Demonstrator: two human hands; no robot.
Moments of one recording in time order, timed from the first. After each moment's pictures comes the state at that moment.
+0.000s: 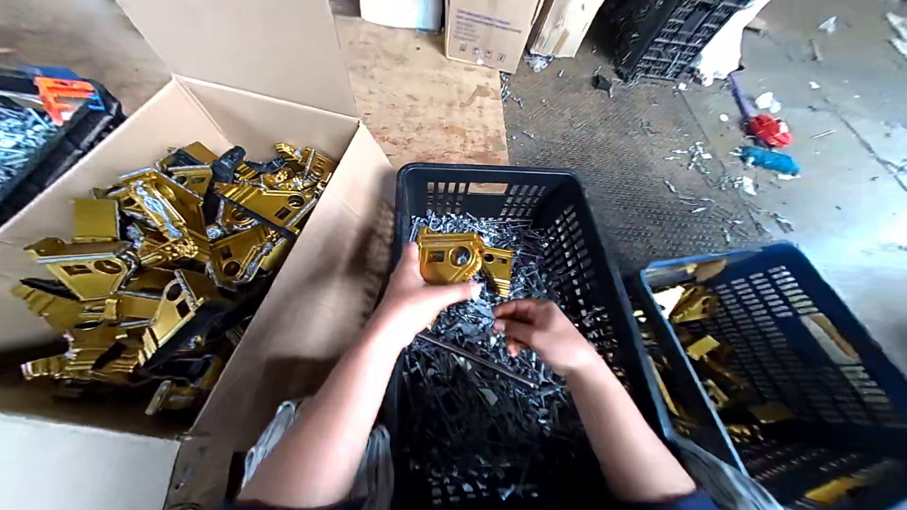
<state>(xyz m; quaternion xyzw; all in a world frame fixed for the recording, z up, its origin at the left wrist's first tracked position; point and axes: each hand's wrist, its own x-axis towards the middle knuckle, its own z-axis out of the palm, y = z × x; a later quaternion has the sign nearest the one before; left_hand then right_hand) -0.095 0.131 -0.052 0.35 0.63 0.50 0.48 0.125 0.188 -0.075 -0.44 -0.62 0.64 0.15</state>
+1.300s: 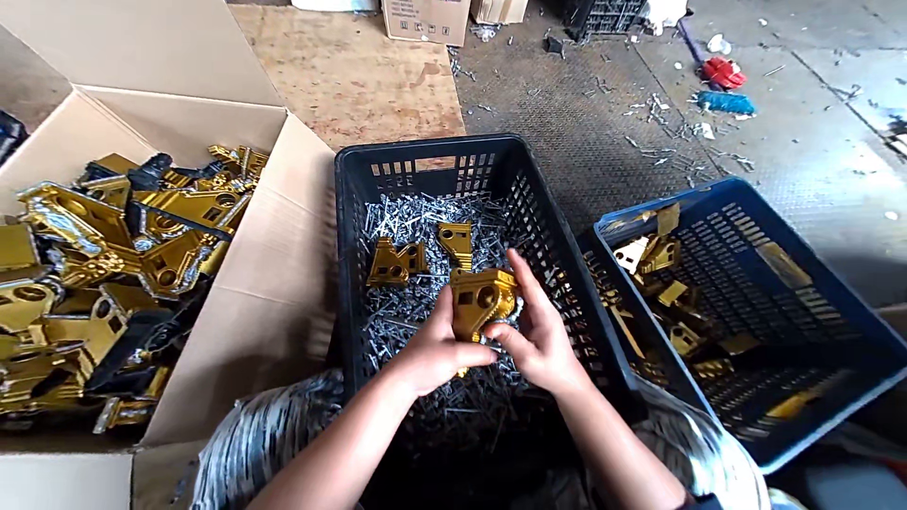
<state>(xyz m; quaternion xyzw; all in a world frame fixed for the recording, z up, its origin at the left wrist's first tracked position) 0.003 0.086 -0.074 0.39 0.42 0.45 0.69 0.180 0.137 -0.097 -0.27 -0.74 0.44 0.43</state>
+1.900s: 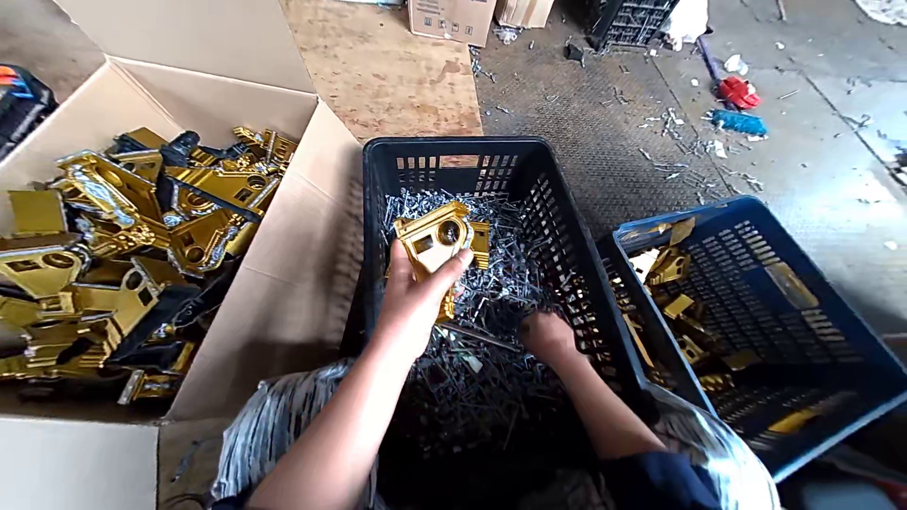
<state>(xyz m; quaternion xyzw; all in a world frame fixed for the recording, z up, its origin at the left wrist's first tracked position) -0.035 0.098 -0.052 0.27 0.50 0.65 0.50 0.196 0.176 -0.160 -0.60 -0.72 0.26 -0.21</state>
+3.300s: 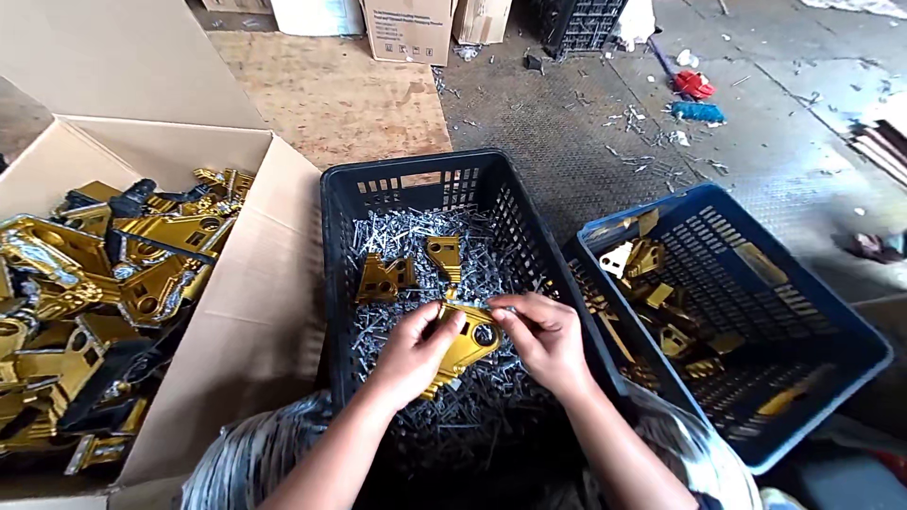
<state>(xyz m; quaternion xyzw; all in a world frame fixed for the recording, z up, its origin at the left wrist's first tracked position) -0.006 0.091 -0.069 0.48 0.53 0.47 0.52 0.199 0.147 -0.086 -0.33 -0.77 0.28 0.47</state>
